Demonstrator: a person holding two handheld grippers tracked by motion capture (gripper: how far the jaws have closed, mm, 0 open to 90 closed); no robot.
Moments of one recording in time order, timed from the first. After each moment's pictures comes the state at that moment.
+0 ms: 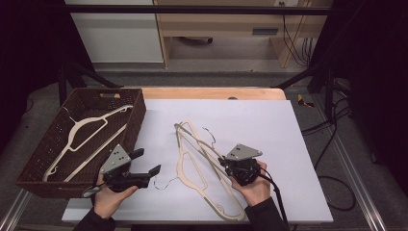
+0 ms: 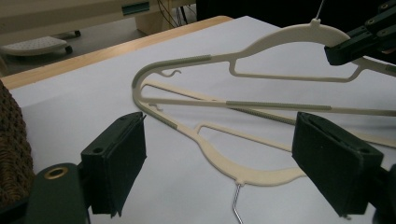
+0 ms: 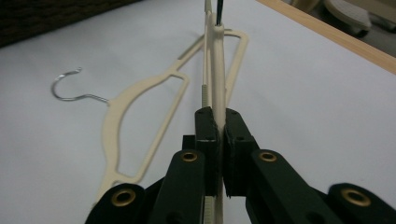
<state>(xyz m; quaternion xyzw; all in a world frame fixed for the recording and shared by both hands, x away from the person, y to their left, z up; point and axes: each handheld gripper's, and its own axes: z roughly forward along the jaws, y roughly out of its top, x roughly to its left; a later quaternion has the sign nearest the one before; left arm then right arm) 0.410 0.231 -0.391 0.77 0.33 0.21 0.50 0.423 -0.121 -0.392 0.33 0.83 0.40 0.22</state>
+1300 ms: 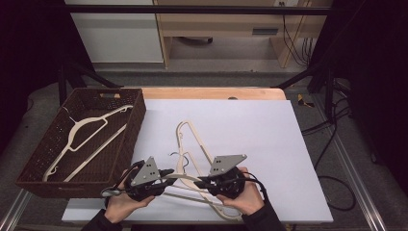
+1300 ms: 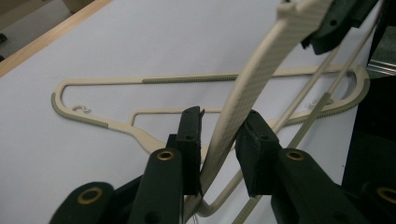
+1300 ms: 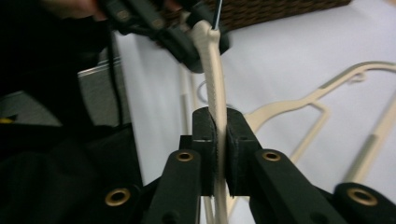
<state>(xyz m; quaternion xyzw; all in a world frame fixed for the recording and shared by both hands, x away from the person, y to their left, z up) 0.395 0.176 -0.393 0.87 0.19 0.17 0.42 0.401 -0.087 -0.381 0.17 0.87 0.45 0.06</state>
